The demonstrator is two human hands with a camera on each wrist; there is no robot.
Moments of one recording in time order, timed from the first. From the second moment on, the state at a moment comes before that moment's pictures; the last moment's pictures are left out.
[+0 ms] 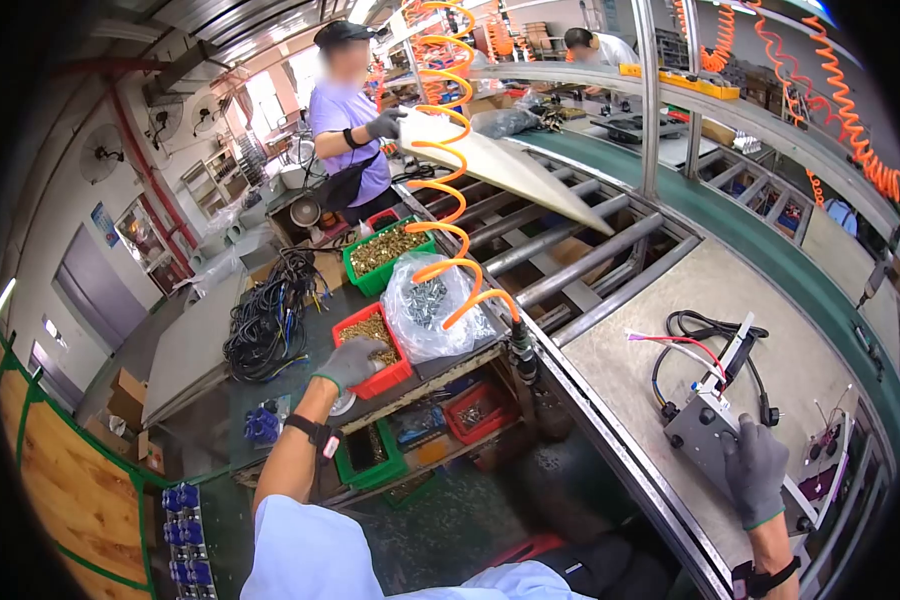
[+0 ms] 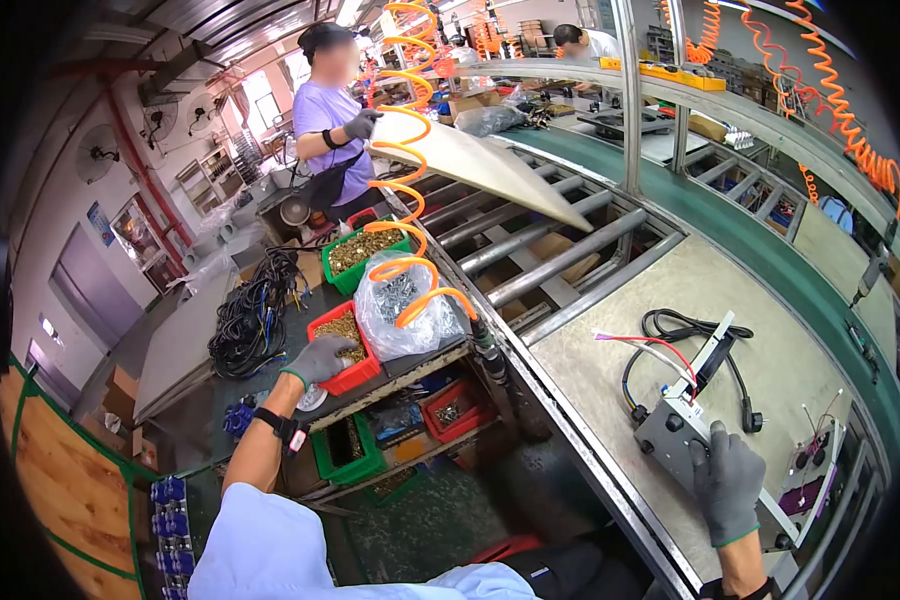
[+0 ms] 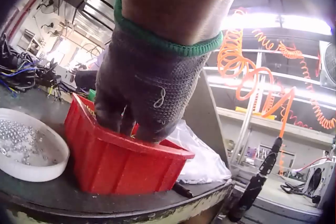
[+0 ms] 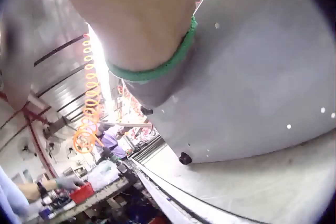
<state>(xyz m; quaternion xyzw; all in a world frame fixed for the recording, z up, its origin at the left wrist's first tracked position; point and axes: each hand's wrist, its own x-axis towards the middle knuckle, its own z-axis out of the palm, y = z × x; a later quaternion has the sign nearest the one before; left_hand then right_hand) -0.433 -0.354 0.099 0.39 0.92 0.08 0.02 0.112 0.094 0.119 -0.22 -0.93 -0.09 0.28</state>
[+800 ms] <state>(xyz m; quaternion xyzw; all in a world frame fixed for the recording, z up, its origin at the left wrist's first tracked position) -0.428 -0.359 0.106 0.29 0.93 0.23 -0.05 0.153 0.101 0.119 -0.25 -0.91 -0.04 0.34</state>
